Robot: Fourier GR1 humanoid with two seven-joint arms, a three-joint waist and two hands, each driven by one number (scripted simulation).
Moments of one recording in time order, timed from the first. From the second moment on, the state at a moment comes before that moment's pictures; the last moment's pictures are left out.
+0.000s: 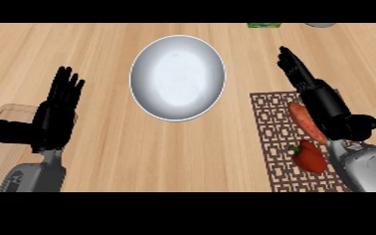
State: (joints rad) left arm -0.13 0.29 -0.01 -1.41 0.43 0.14 -0.13; right arm -0.29 -0.53 0.31 -1.59 -0.27 -0.09 -0.05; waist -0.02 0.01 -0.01
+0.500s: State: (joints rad) left arm -0.21 0.42 0.03 -1.45 0.34 0.19 -0.11; right arm -0.23 -0.59 0.39 -1.75 -0.36 0.32 -0.30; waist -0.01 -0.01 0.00
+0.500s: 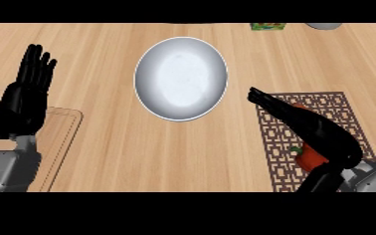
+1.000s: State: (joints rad) left arm -0.23 0.46 0.07 -1.45 0.32 0.17 -0.08; right arm 0.01 -0.86 0.14 -1.72 -0.21 0.45 -0.75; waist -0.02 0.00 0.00
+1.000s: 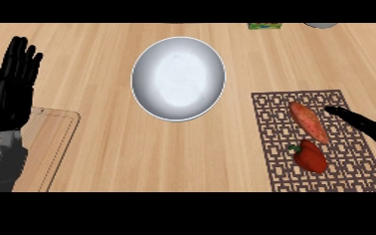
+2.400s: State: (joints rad) left arm -0.28 0.43 0.08 -1.44 0.28 0.13 -0.06; right arm -0.13 -1.32 0.20 -1.52 0.34 0.37 -0.84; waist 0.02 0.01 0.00
